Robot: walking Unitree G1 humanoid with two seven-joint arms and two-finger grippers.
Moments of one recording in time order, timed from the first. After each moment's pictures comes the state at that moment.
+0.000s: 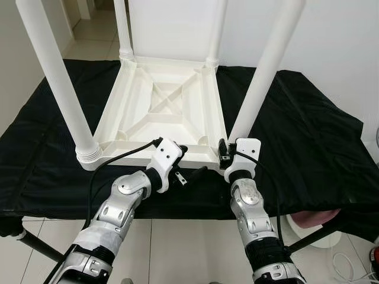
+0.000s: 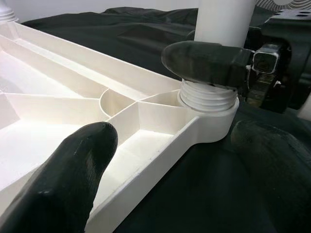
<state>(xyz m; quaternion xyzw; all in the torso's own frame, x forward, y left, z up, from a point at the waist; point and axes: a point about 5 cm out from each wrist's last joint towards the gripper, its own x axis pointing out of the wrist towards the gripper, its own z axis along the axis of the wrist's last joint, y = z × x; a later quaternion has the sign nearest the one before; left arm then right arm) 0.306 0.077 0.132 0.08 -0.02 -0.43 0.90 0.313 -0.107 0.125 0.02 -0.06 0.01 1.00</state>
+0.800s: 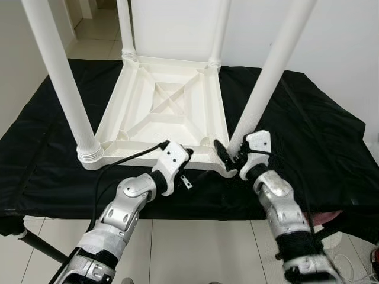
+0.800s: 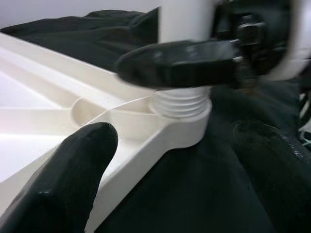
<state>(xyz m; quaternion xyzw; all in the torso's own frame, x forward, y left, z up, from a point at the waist) 0.294 0.059 0.134 0.08 -0.02 -0.47 0.88 0.331 -0.144 0.141 -0.07 -0.07 0.28 0.96</state>
